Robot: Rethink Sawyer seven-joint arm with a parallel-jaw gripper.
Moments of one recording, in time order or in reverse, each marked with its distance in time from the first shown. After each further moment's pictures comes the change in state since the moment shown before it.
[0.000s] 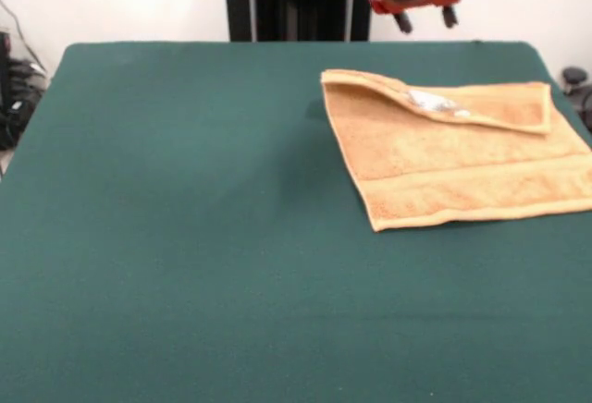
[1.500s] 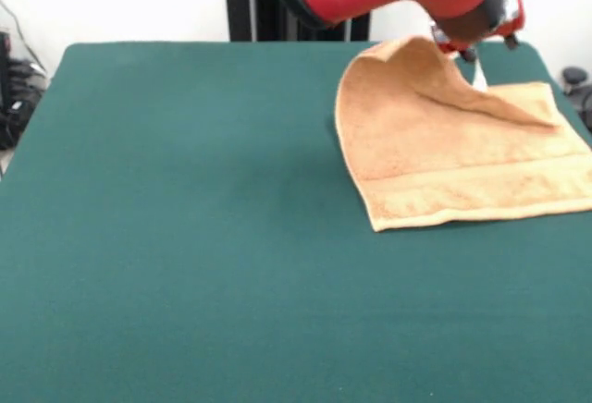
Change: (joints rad) arm -0.066 0.169 0.241 0.021 -0.032 -0.085 0.000
